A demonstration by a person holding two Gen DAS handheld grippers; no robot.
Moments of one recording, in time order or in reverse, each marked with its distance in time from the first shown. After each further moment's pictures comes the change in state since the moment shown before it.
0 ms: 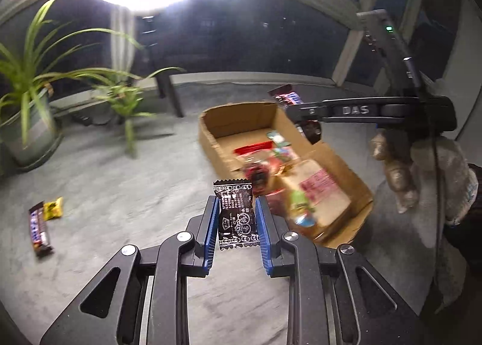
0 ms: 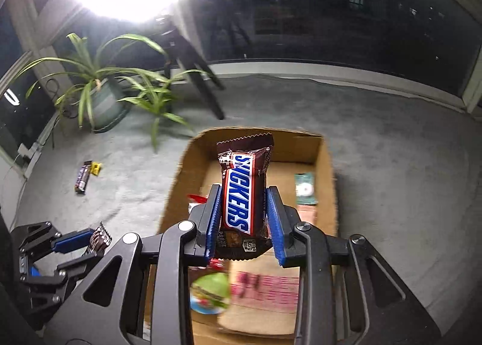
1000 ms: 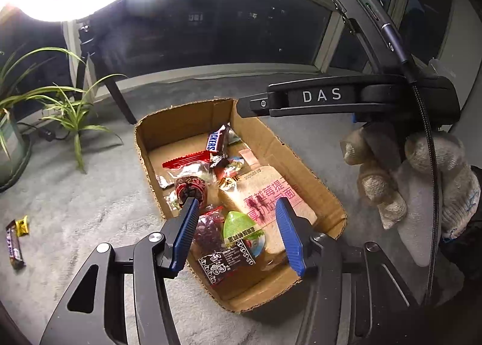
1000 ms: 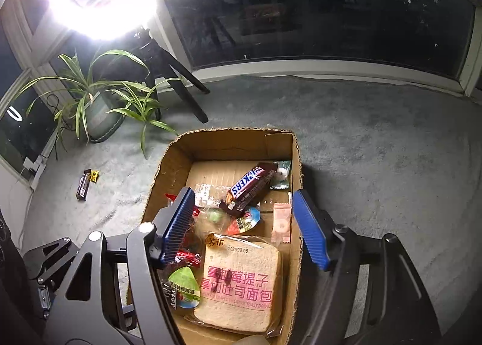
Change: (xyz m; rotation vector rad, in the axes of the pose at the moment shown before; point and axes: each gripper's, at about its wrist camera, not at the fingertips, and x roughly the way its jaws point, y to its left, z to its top) left arm 0.033 -0.063 0.018 0.053 0.043 -0.014; right arm -0.011 -0.031 -0.003 0.059 -0.008 0.036
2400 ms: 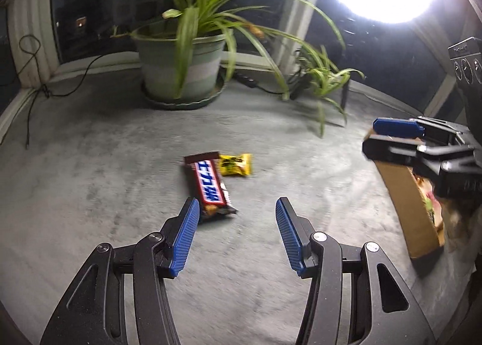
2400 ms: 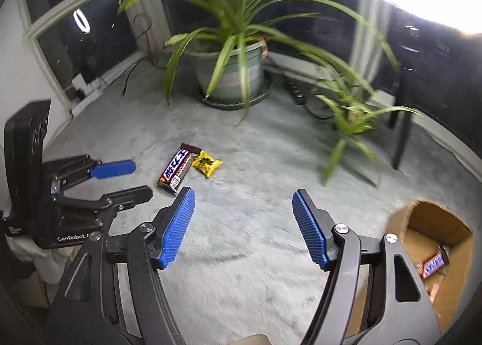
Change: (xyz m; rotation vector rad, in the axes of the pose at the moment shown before) left arm -0.085 0.262 -0.084 -0.353 -0.008 0.318; right arm 0.098 0.272 0.000 -0.469 0.087 0.228
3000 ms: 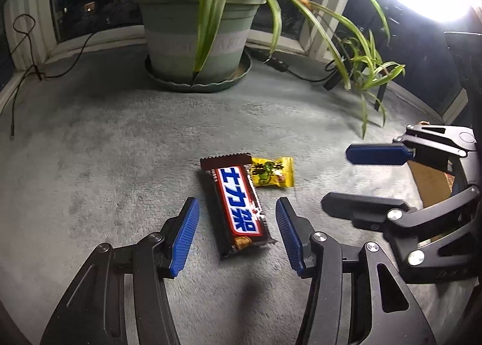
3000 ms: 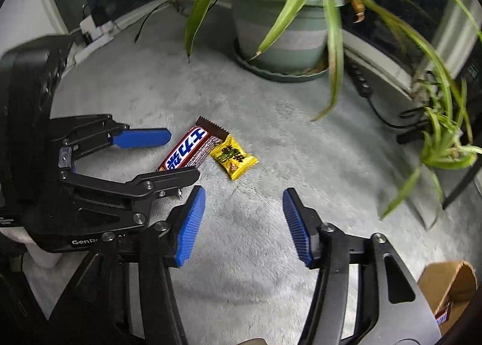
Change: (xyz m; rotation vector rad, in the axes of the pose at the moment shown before) left arm 0.060 0.023 0.010 -0.047 0.067 0.039; right arm 0.089 0.032 0.013 -0.193 0.170 0.056
